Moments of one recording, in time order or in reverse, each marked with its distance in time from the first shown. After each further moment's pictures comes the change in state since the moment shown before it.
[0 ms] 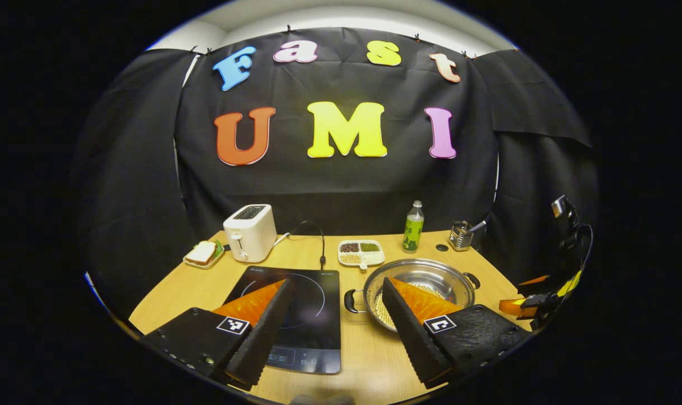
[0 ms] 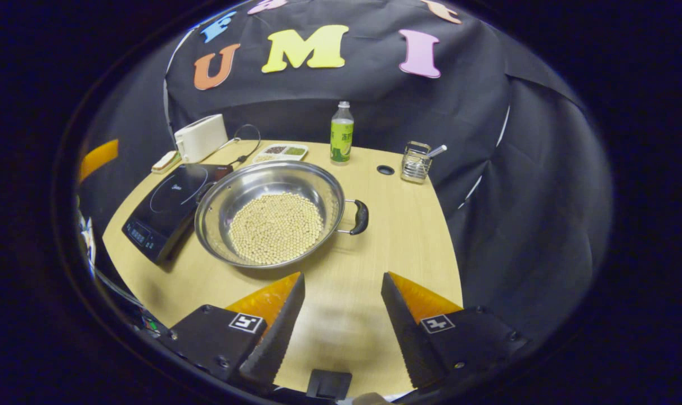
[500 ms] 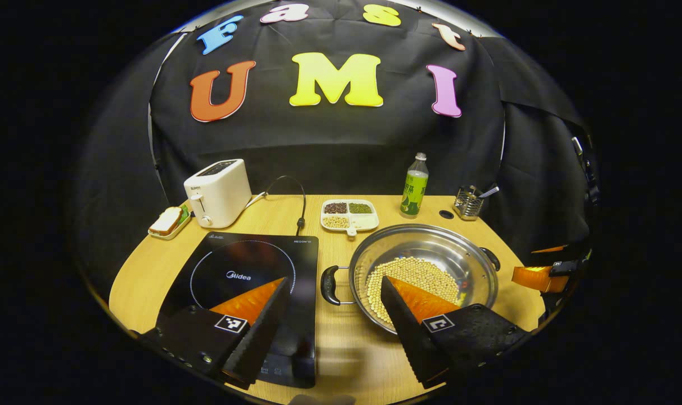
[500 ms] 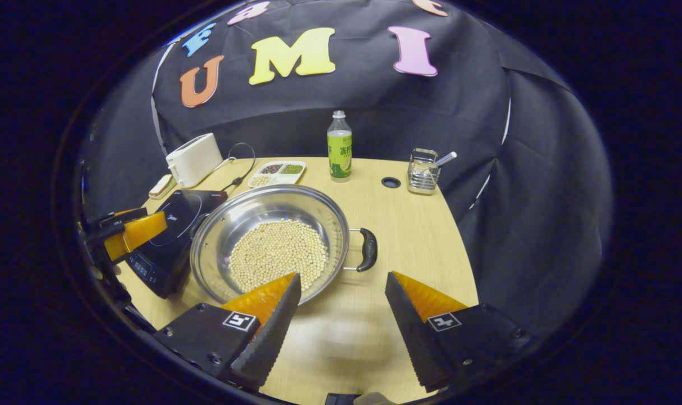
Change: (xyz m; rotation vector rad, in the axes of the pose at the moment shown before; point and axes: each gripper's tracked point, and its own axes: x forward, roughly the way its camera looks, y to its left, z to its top) left arm 0.104 -0.028 -0.064 -0.007 0.176 -0.013; right arm 0.069 0.006 0.050 0.049 0.004 0.057
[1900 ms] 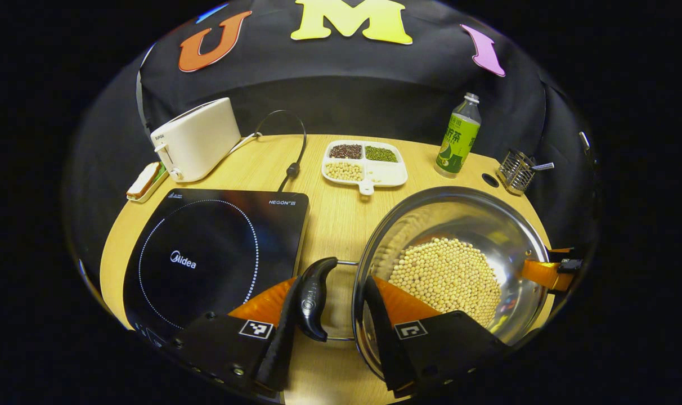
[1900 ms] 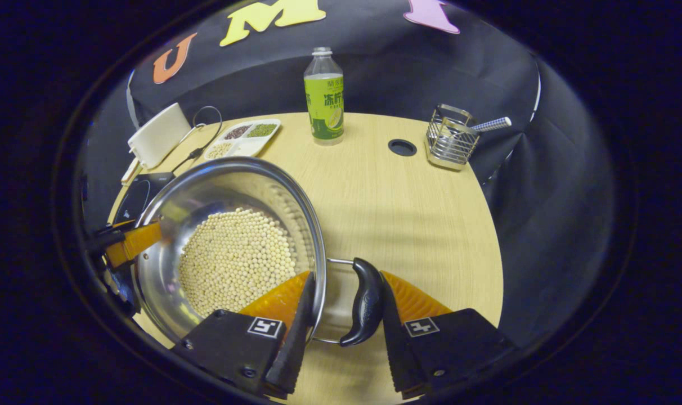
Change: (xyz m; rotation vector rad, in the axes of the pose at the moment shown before) left arm 0.103 -0.010 -0.049 -0.076 0.303 0.060; right arm 0.111 -0.021 0.003 -0.007 0.237 -0.008
